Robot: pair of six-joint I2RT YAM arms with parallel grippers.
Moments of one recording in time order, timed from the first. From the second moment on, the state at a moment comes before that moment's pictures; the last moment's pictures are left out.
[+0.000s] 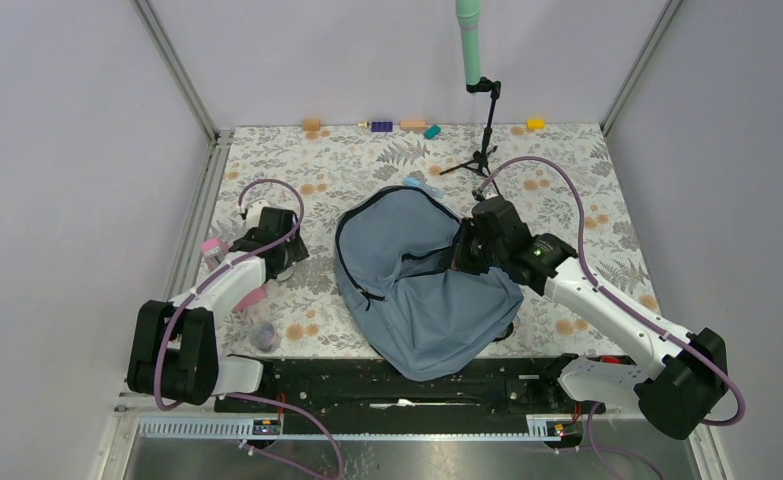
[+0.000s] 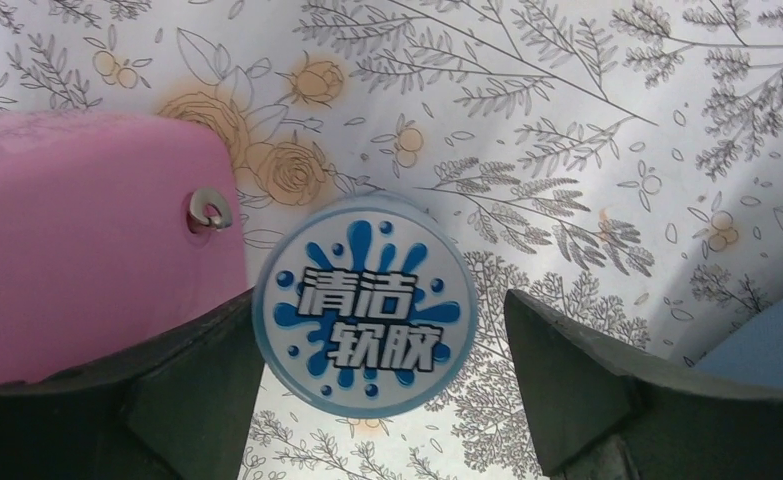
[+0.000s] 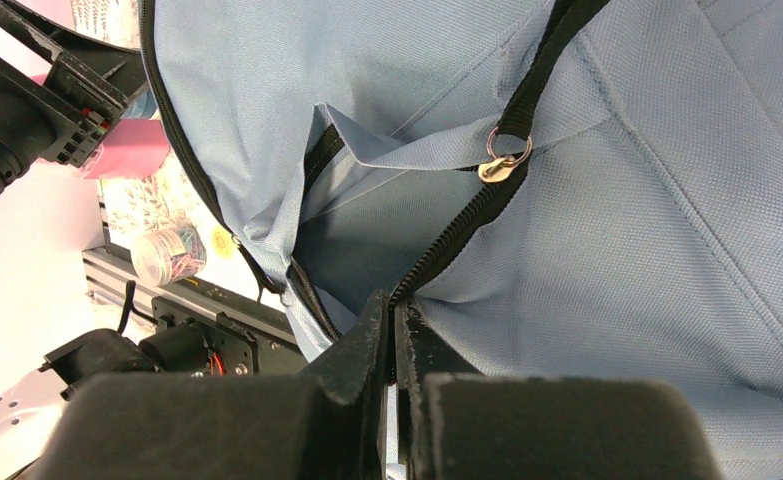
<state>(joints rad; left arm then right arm) -0.19 1.32 0.70 -0.36 -0.41 -0.58 0.67 1.17 0.97 -0.57 -0.06 0.80</state>
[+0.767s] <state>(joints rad) -0.14 1.11 0.69 -0.36 -0.26 -0.57 0.67 1.17 0.97 -0.56 -0.10 0.77</state>
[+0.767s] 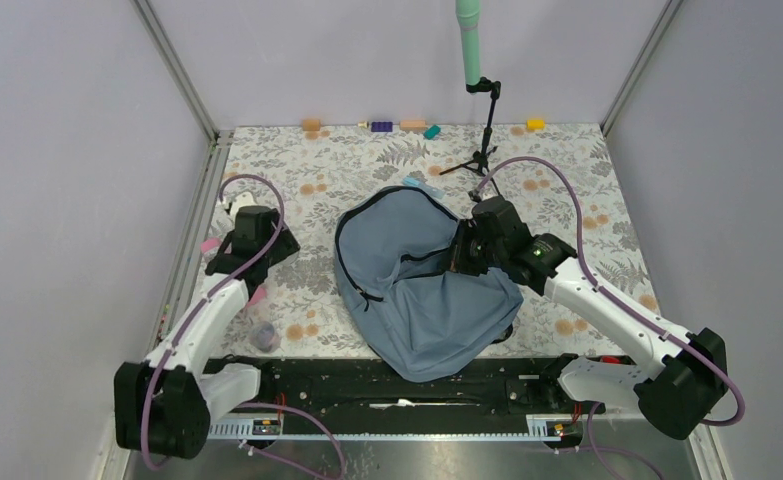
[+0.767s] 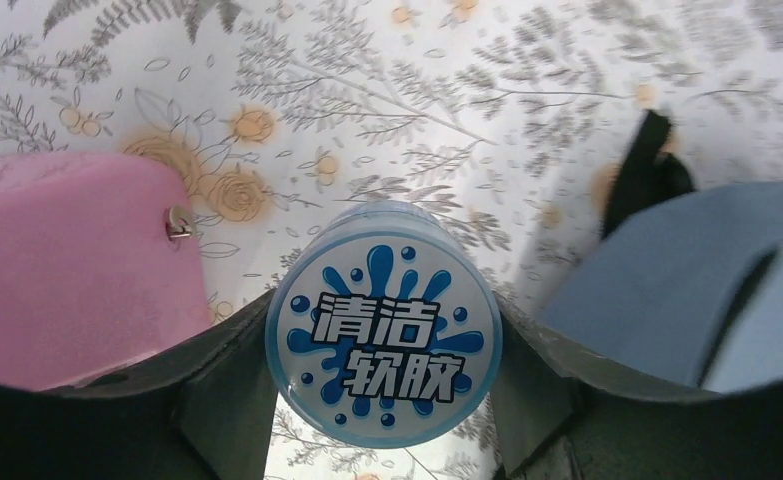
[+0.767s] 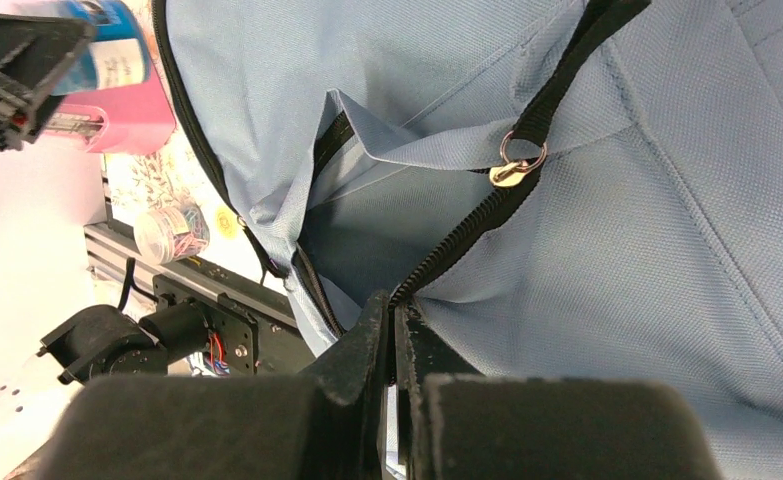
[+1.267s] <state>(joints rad) -0.41 0.98 0.83 -0.37 0.00 -0.47 0.67 1.18 1.04 -0.66 -0.13 0.64</state>
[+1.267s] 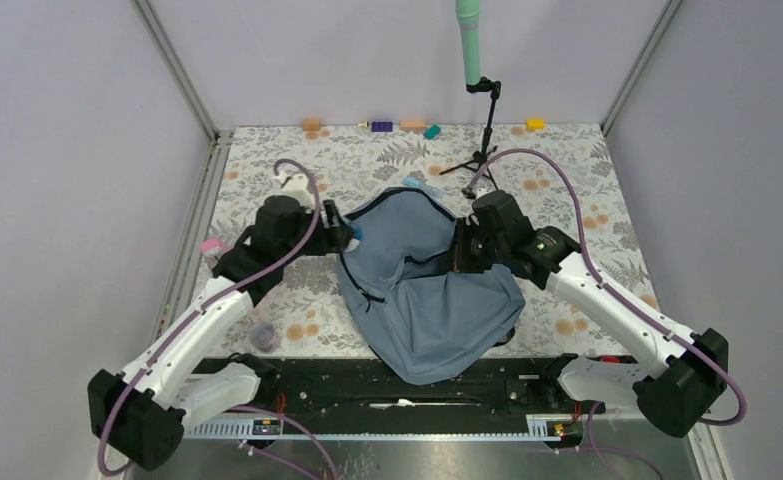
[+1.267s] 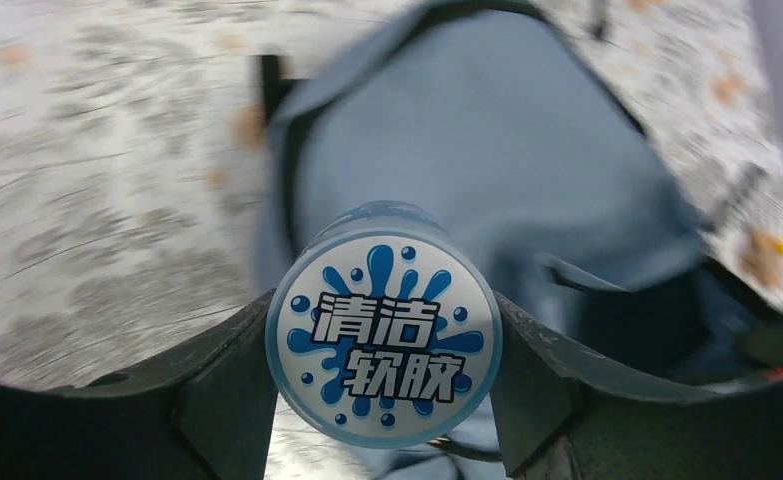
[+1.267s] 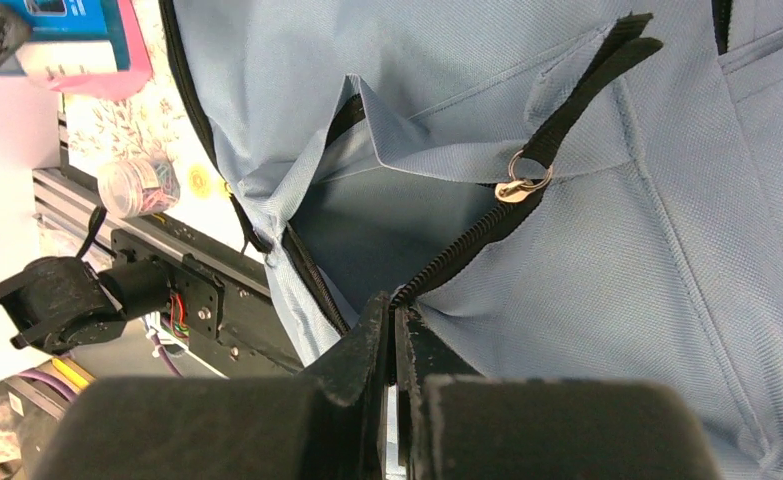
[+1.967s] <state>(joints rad) -0.67 1.44 1.02 -0.10 0.45 -0.51 0.67 1.18 1.06 -0.69 -0.15 0.59</state>
